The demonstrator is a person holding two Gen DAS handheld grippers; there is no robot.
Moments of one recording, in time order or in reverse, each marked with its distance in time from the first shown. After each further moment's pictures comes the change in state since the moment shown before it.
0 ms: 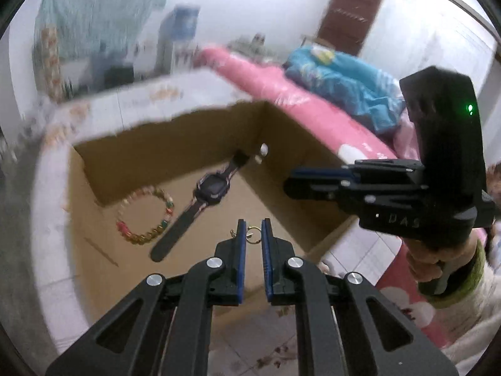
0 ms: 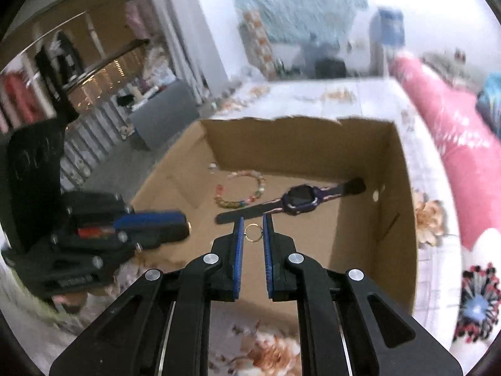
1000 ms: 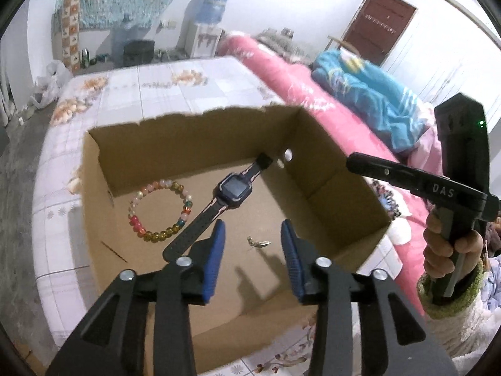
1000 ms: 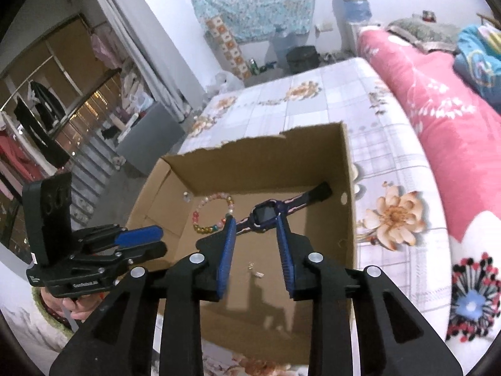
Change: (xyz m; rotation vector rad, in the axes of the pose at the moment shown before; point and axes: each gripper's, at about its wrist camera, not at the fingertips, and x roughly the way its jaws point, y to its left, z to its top) left arm -0.012 0.023 0.012 -0.117 0.000 0.019; right arm -0.044 -0.036 0.011 0.151 -0.073 -0.004
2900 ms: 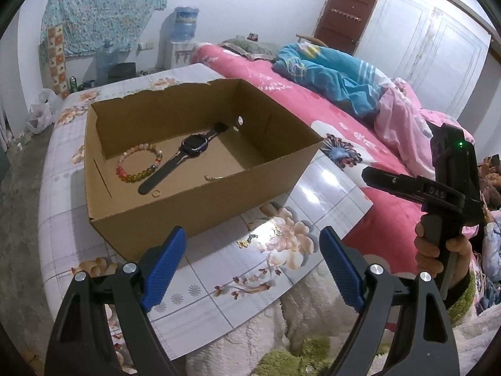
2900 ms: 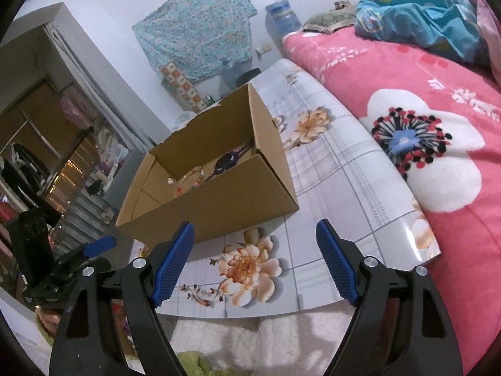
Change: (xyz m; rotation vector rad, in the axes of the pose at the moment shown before) left arm -0.054 -0.067 -0.108 0.133 -0.037 -0.013; right arm -0.091 -0.019 -0.158 0.262 -0.166 -0.093
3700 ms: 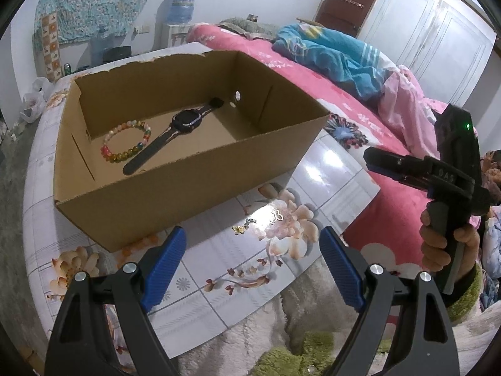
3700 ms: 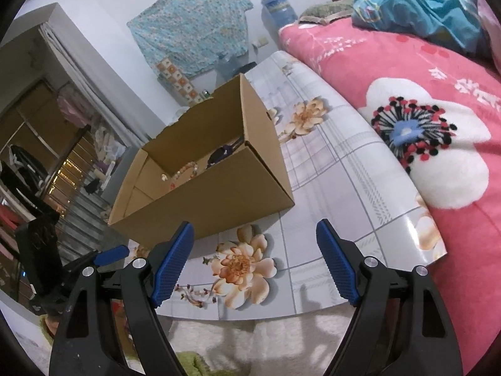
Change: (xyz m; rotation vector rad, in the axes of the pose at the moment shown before) left arm 0.036 0.000 -0.010 0.000 0.079 -0.009; right arm 0.015 -0.005 -0.005 0.015 0.032 -0.015
